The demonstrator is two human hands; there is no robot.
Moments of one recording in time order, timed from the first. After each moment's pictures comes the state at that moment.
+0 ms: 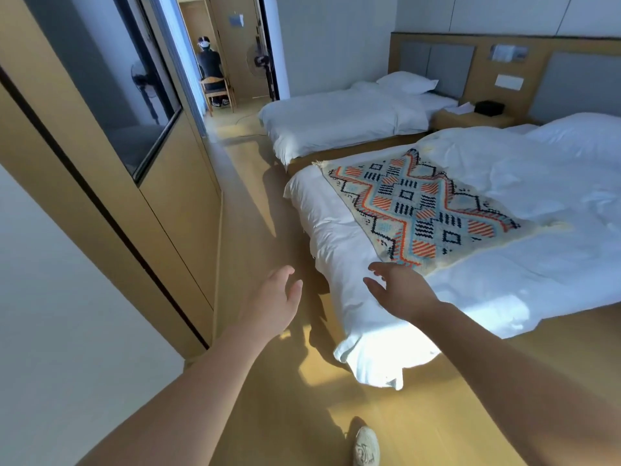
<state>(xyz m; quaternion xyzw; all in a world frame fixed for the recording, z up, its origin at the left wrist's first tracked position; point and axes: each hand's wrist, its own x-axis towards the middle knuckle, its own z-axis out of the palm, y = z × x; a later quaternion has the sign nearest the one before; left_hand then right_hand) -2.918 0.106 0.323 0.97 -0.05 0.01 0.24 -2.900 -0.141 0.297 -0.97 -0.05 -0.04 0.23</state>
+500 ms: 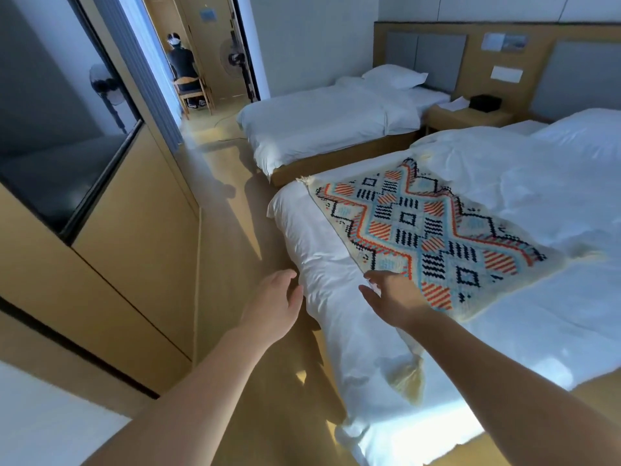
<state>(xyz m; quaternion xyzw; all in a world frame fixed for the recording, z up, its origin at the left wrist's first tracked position) -2.642 0.060 0.331 0.97 -0.10 0.01 0.21 -2.641 -0.176 0.292 -0.97 -0.02 0.00 0.25</state>
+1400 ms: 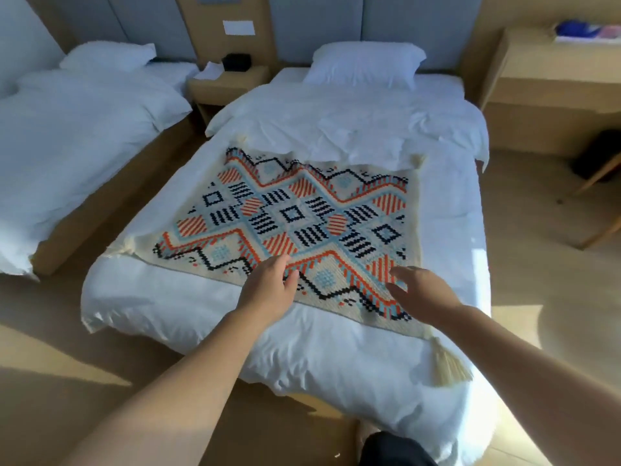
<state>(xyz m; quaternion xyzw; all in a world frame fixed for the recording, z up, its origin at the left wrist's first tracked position) -2.238 -0.047 0.258 0.84 -0.49 -0.15 0.17 -2.480 -0.186 0.235 -0.87 0.45 0.00 0.21</state>
